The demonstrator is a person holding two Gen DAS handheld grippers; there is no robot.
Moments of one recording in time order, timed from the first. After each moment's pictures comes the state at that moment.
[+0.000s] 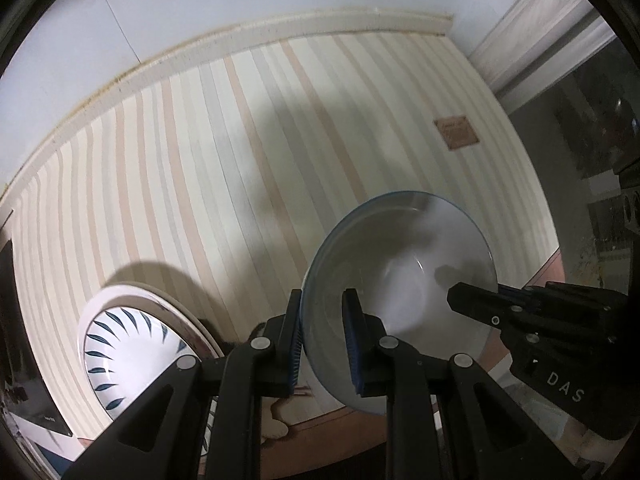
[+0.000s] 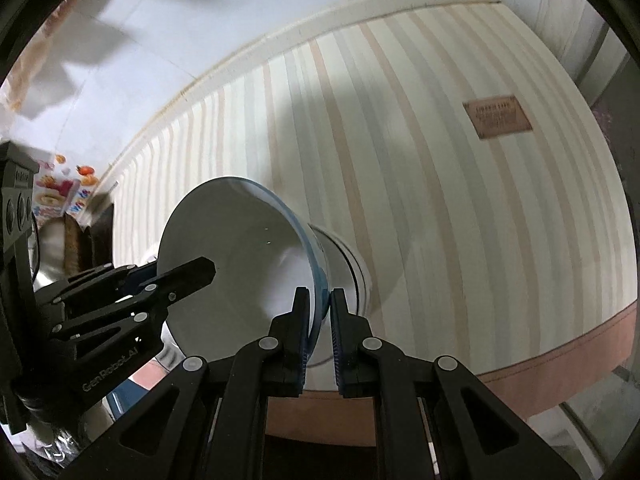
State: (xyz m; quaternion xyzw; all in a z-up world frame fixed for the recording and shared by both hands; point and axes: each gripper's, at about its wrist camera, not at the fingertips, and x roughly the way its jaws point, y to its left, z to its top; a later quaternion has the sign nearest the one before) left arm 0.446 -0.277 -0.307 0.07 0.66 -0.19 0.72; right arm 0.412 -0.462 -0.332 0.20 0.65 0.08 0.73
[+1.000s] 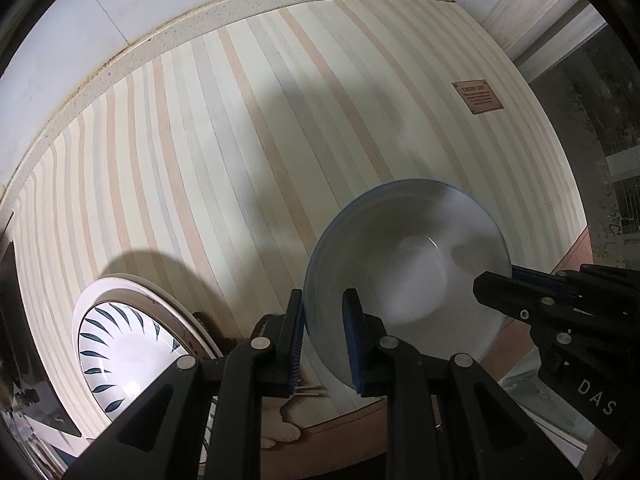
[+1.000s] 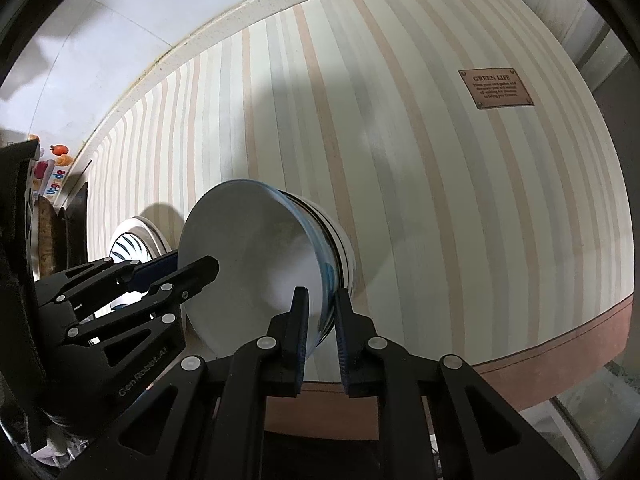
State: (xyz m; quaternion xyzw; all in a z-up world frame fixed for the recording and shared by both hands) left arm 0.437 -0.283 -0.342 0.11 0.68 -0.17 0.71; right arm 0.417 -0.456 -0.358 0.16 0.68 0.06 0.71
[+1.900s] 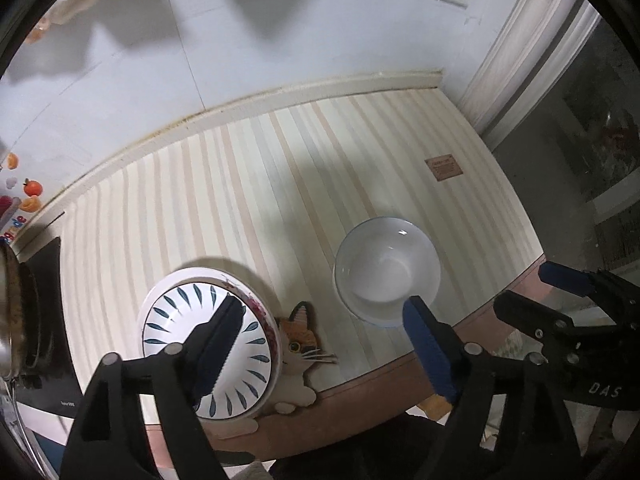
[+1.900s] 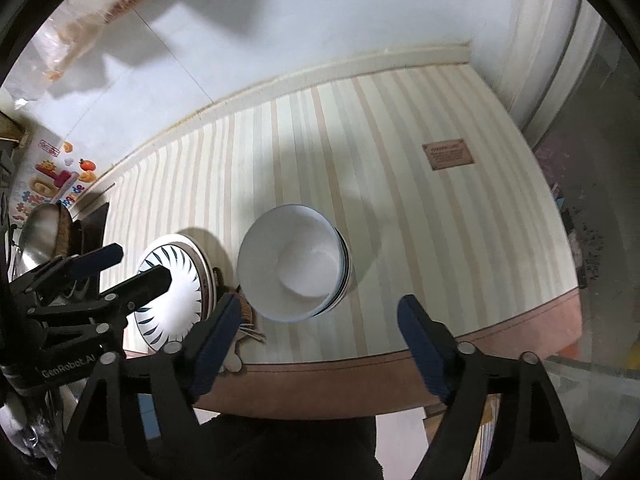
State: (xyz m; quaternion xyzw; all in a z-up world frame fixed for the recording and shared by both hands) left arm 0.383 -0.229 -0.208 0.07 0.58 -0.17 0.79; right arm 0.339 -0.453 -0.235 0.13 0.59 0.03 0.80
